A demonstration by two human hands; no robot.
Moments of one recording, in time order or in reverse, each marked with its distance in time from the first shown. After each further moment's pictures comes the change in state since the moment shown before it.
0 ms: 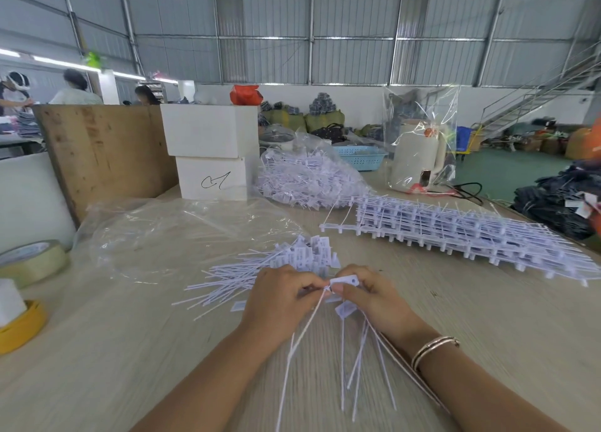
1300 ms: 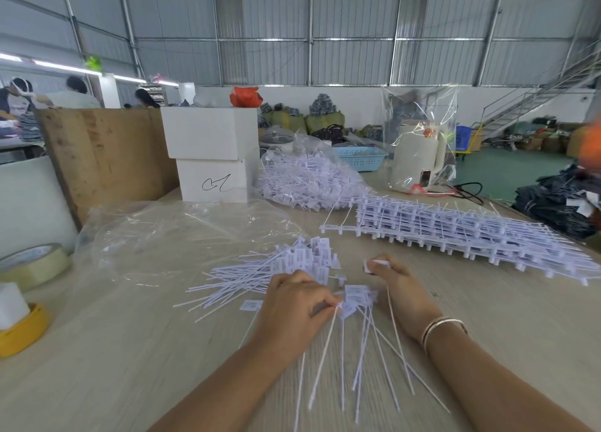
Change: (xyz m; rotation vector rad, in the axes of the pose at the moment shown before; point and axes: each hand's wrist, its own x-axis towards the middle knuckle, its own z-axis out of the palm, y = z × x) left_hand -0.010 0.014 0.014 0.131 0.017 0.151; right_hand 0.010 0.015 -0.024 0.352 0.306 0.233
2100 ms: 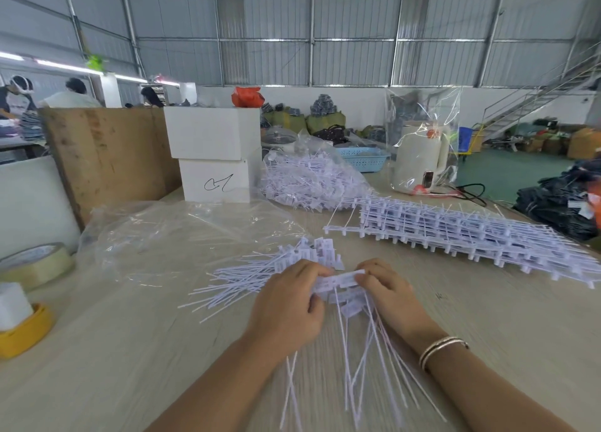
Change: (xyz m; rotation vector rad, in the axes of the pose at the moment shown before) left_hand 0.003 -0.003 -0.018 0.090 -0.062 -0.069; right_hand -0.016 -0.002 0.017 -0.501 -0.100 -0.279
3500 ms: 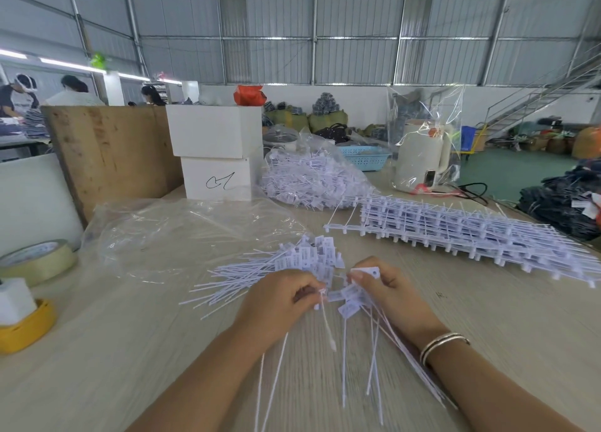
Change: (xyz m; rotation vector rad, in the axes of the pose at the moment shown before) left_hand 0.001 -0.020 -0.004 -0.179 -0.138 -0.133; right_hand 0.000 0.005 -0.006 0.245 -0.113 -0.042
